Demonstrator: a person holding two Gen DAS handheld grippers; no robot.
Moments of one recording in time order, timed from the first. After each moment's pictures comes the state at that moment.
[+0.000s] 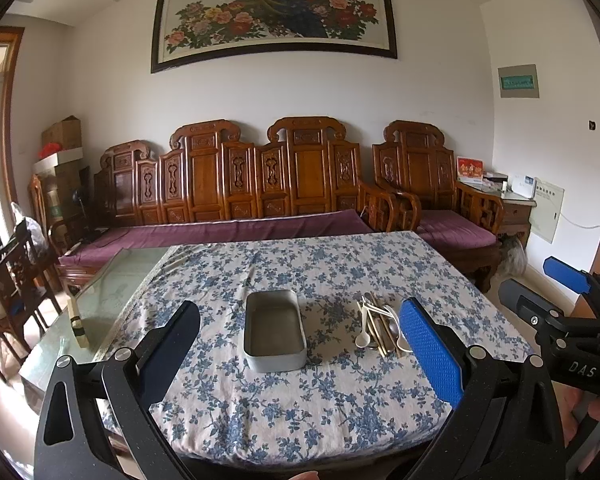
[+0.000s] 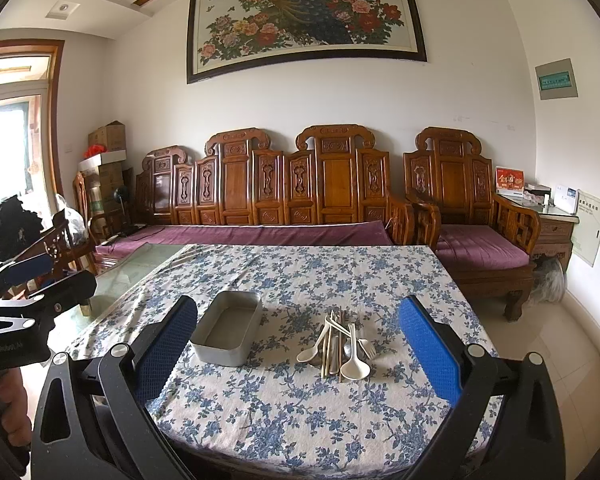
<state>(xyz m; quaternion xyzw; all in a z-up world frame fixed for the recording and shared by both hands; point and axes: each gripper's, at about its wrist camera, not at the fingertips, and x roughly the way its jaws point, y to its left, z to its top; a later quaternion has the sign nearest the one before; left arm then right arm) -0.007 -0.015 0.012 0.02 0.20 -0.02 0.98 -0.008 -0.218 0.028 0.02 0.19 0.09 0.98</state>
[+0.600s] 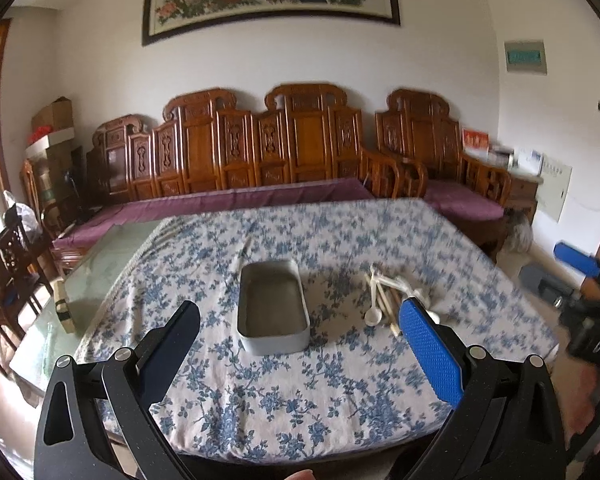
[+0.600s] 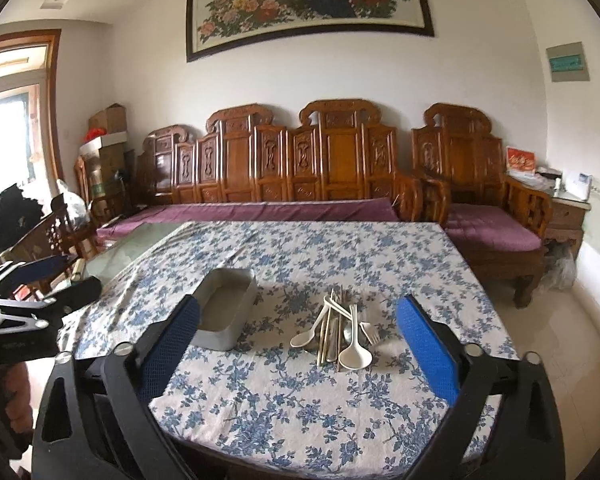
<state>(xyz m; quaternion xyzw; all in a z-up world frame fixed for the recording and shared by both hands) 0.052 -0.014 -0.047 0.04 0.26 -0.02 0.96 0.041 -0.231 -0.016 0.02 0.23 0.11 0.97</state>
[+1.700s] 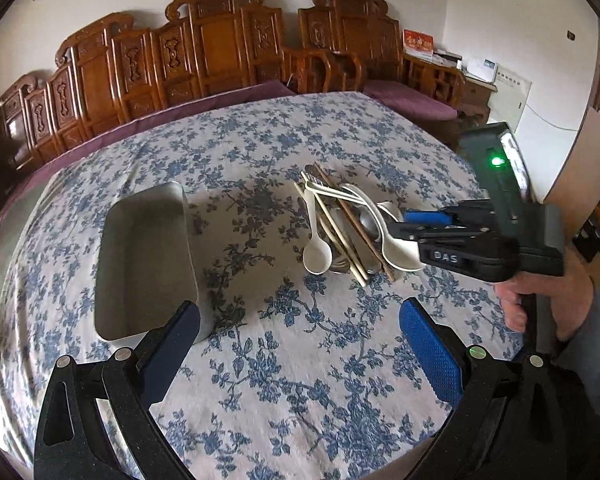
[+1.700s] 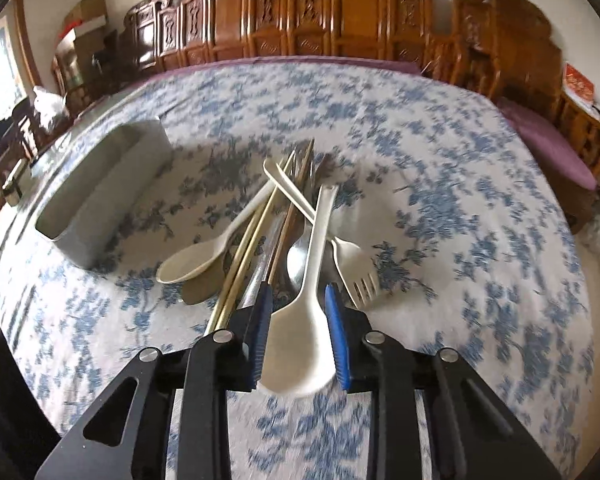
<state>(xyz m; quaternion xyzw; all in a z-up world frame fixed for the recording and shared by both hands) 0.192 -0.079 -0.179 0.07 0.41 -0.16 0.90 0.274 -0.260 -0.238 -0.03 0.47 0.15 0.87</state>
